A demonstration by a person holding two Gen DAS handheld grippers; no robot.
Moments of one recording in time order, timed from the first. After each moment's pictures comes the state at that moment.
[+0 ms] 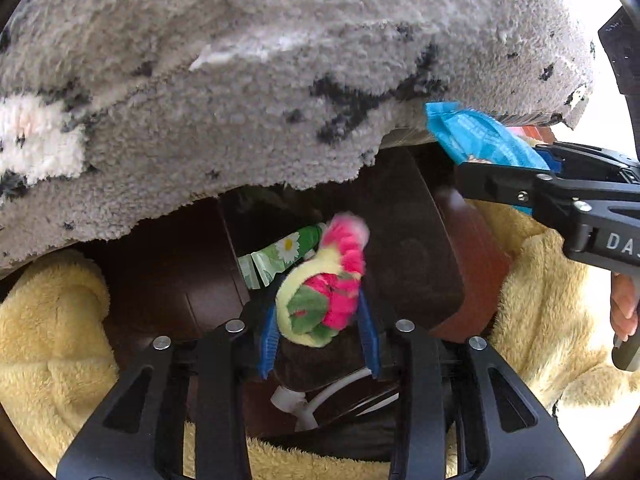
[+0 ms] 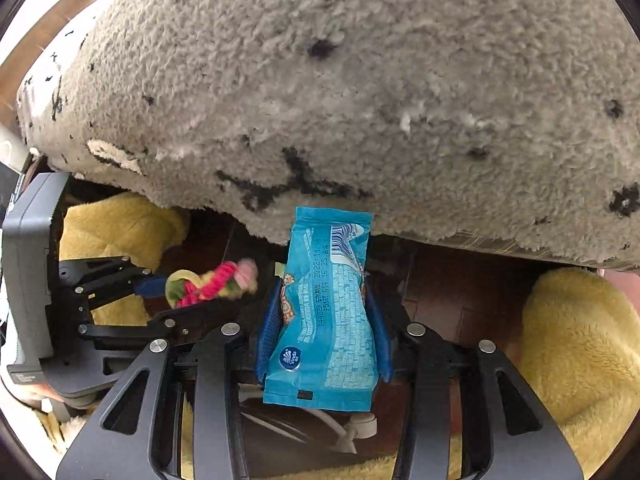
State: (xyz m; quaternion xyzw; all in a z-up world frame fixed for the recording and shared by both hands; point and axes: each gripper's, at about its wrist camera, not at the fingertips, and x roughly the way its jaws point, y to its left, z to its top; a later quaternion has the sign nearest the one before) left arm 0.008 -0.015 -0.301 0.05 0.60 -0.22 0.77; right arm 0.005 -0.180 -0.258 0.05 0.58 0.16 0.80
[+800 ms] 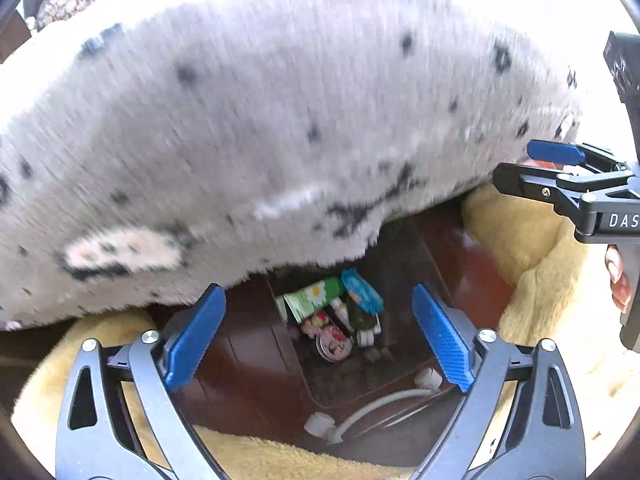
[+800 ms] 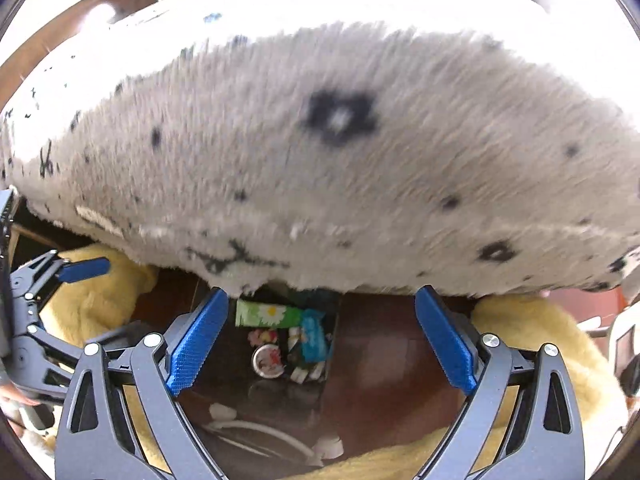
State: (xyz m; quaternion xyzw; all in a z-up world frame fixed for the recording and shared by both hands) left arm 0.009 -0.008 -0.211 0.09 0.51 -0.20 0.83; right arm 0.008 -0.213 -0.197 0.03 0.50 0.07 0.86
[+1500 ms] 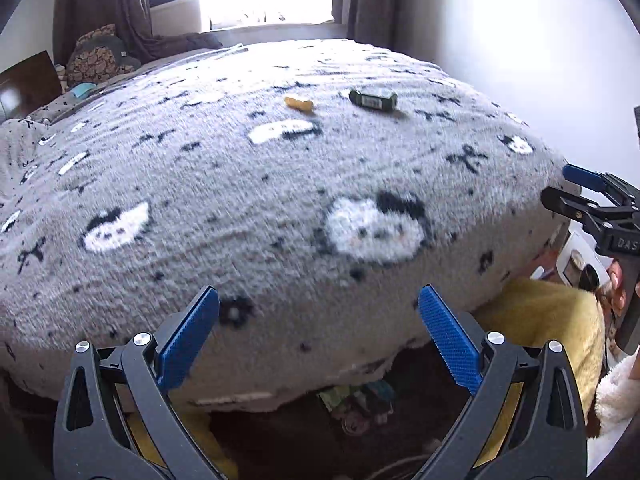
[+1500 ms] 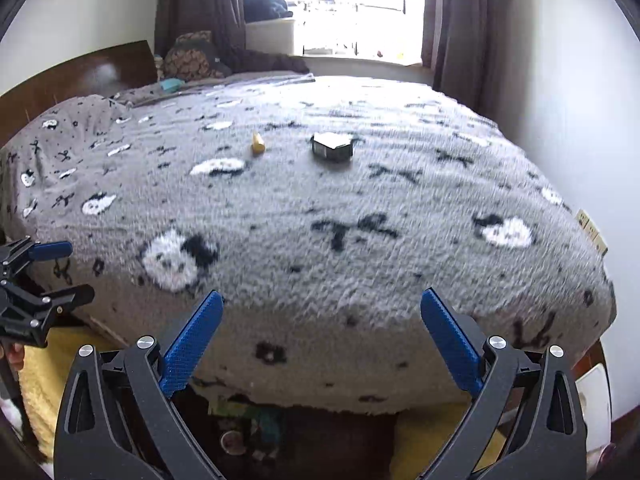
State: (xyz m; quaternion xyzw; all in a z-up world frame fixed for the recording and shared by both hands) left arm 0.062 0.010 -0.068 0.07 0.39 -0.18 0.90; right arm 0.025 -0.257 -0.050 -0.01 0.34 0.03 0.94
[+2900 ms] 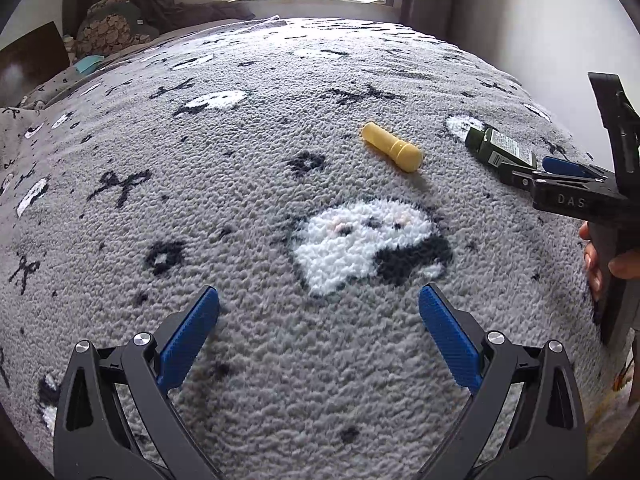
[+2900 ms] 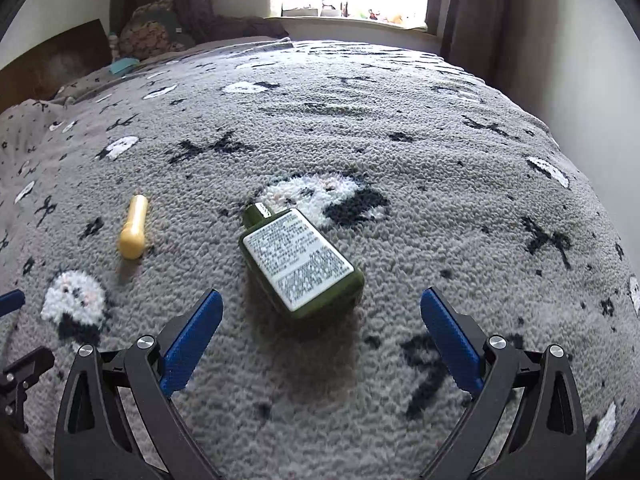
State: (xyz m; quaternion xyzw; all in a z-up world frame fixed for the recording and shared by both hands) left arm 0.288 -0.014 -0.103 0.04 0.44 -0.12 0.89; right arm 0.322 -0.255 -0.102 -0.01 0.42 0.01 0.91
